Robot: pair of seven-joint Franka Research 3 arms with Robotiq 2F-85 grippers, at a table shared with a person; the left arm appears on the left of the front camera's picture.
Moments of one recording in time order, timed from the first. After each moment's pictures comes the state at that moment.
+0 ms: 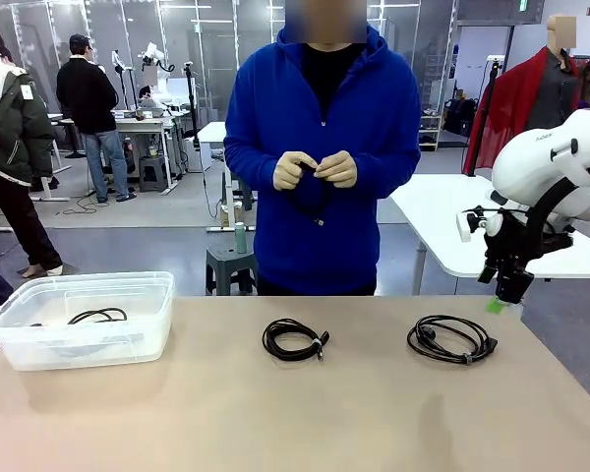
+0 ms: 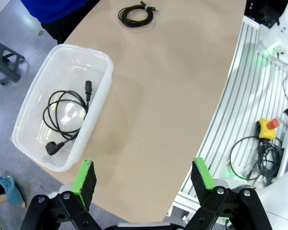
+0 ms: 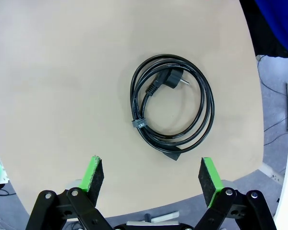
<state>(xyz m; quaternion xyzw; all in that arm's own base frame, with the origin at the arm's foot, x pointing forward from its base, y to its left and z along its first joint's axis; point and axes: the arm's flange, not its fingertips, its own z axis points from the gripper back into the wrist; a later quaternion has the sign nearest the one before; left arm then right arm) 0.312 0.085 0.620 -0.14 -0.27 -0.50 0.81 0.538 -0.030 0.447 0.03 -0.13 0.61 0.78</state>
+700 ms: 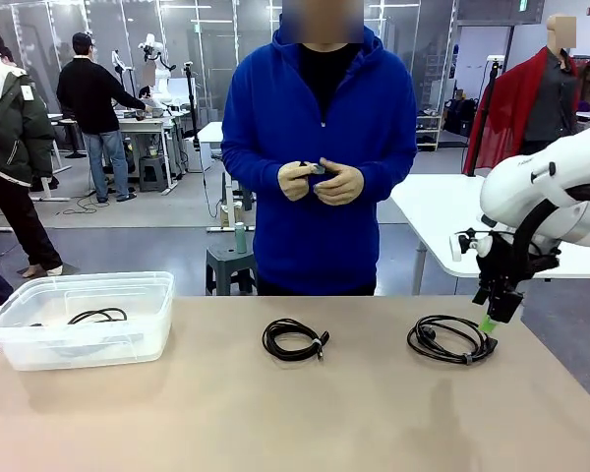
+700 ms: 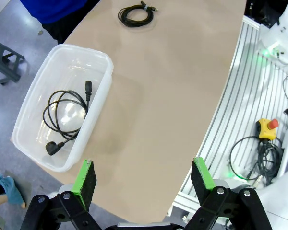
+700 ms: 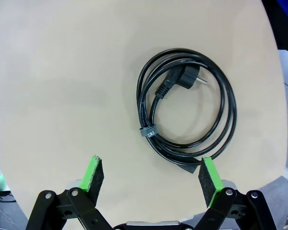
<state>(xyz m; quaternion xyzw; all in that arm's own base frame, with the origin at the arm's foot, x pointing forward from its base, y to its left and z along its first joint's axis) 0.312 0.085 0.620 -0.14 -0.27 -0.50 0.81 0.546 -0.028 0.397 0.06 -0.10 0.59 0.80</state>
